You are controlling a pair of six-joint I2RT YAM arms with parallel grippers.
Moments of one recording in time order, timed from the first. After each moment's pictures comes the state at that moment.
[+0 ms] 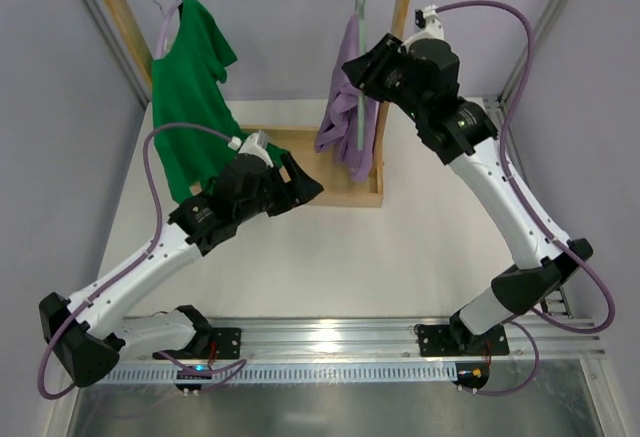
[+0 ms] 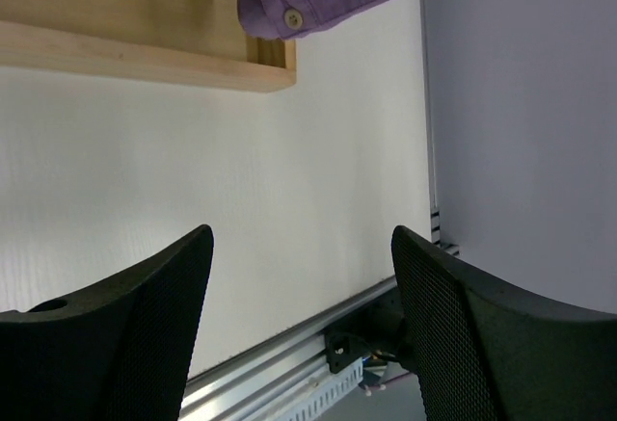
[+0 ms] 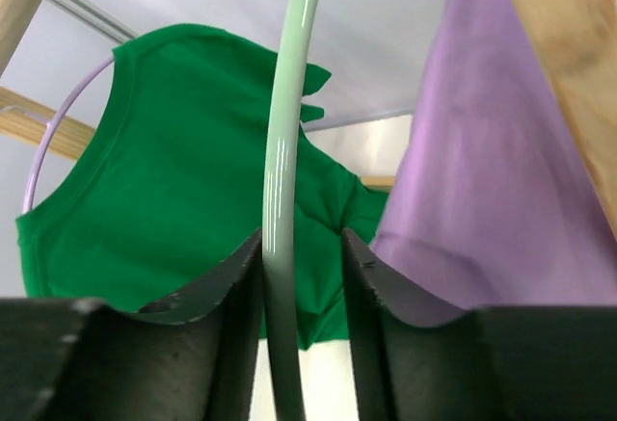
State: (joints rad) left arm -0.75 1.10 1.07 -0.44 -0.07 -0.95; right arm 0.55 1.57 1.91 -0.44 0.11 0.73
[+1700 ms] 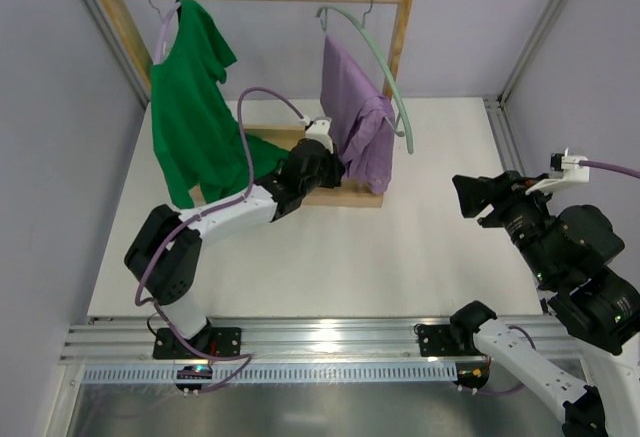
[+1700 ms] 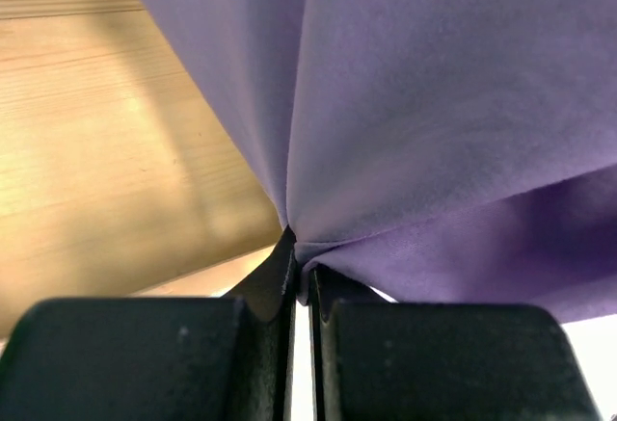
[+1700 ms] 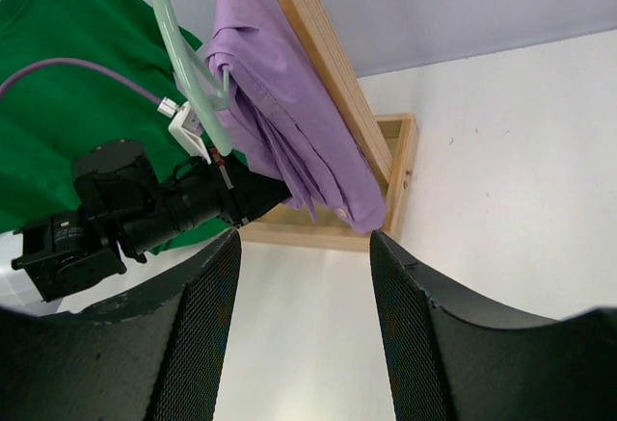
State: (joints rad) left arm -0.75 1.70 1.18 0.11 -0.14 -0.47; right arm 0.53 0.59 1.27 -0.76 0.27 0.44
